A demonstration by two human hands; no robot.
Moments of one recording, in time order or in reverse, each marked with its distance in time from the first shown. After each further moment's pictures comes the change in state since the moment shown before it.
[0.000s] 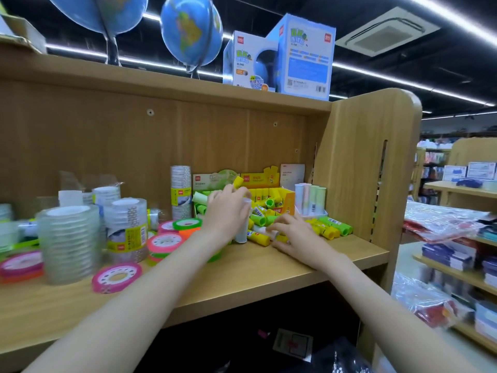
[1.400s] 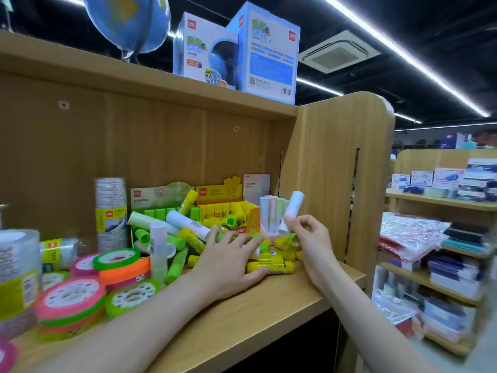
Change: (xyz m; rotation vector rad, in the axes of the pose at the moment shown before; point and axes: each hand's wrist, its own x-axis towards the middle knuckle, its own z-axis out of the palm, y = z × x) left_hand 0.010 0.025 0.084 0.187 -0.327 0.354; right_hand 0.004 0.057 -0.012 1.186 0.598 0.627
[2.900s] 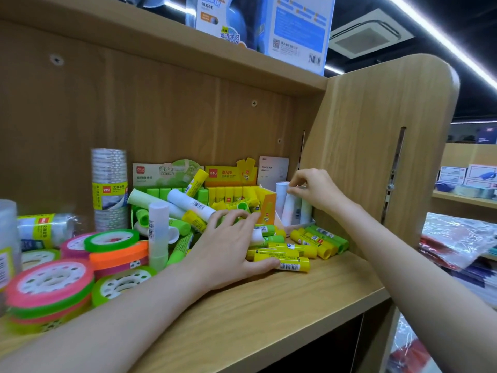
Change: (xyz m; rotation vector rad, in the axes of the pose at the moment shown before) left_hand 0.001 -0.012 -0.004 -0.073 0.042 -0.071; right_hand 0.118 -0.016 0.013 -1.092 -0.327 -0.470
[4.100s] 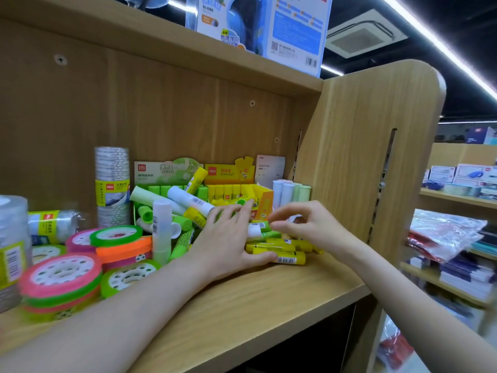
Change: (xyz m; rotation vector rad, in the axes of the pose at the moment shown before) left_hand 0.001 -0.001 0.001 -0.072 -0.017 -0.036; right_hand -0.091 -0.048 -0.005 0.554 -0.218 -0.063
